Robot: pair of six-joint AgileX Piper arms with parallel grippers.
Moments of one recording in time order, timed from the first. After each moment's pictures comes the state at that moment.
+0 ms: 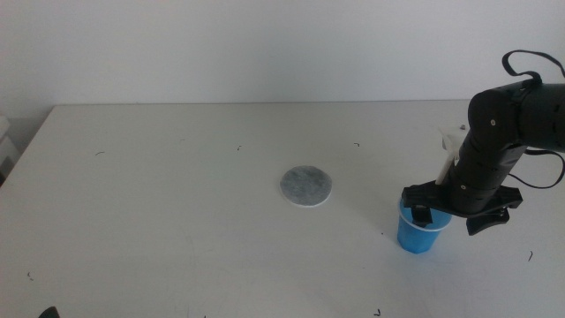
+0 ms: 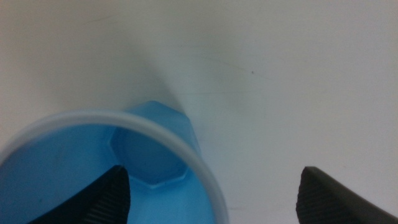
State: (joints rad) left arm -0.07 -0.01 0.03 0.06 0.37 -0.15; right arm 0.29 1.81 -1.18 -0.03 0.85 0.36
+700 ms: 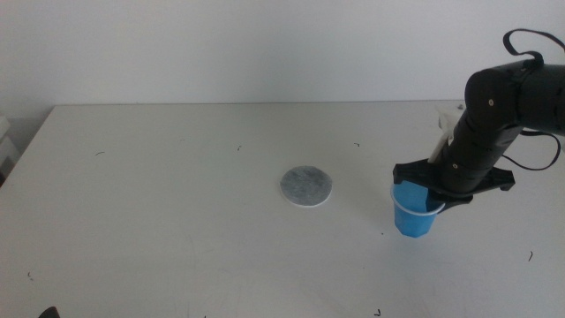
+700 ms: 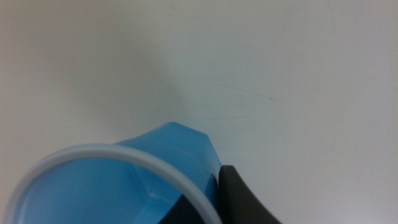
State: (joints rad) left arm -0.07 -0.01 0.03 0.06 0.37 -0.15; right arm 0.31 1.80 -1.25 -0.01 0.87 0.41
